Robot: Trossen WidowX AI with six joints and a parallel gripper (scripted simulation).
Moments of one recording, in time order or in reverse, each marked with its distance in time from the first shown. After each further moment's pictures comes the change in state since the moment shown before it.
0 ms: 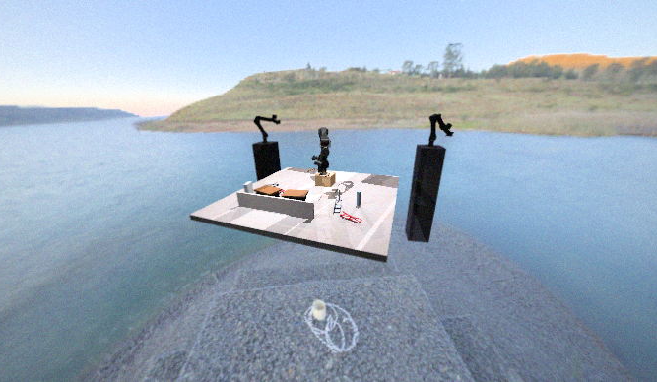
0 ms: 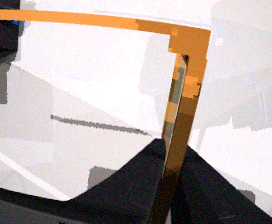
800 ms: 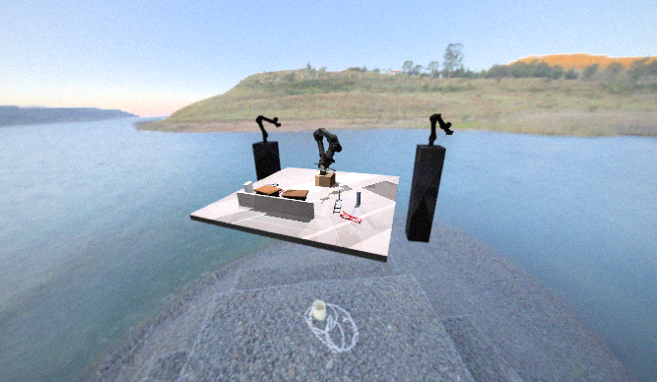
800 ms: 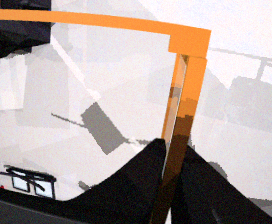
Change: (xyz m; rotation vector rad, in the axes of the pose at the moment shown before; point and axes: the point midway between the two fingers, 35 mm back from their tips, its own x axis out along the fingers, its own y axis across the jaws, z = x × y) arm -0.033 -0.046 -0.031 0.107 -0.008 0.194
